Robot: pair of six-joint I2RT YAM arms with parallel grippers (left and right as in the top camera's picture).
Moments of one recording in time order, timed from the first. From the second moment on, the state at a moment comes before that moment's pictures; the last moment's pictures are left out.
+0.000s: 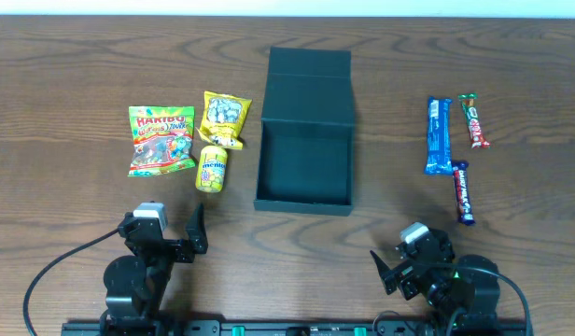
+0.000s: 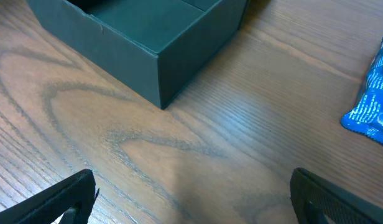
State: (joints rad) left arm -0.04 0.01 0.12 -0.41 0.13 -0.19; right arm 0.03 0.02 0.19 -0.79 -0.39 -0.35
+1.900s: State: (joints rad) left arm -0.04 0.63 0.65 -0.49 0.06 -0.35; right arm 0.03 0.01 0.18 -0.79 -0.39 -0.35
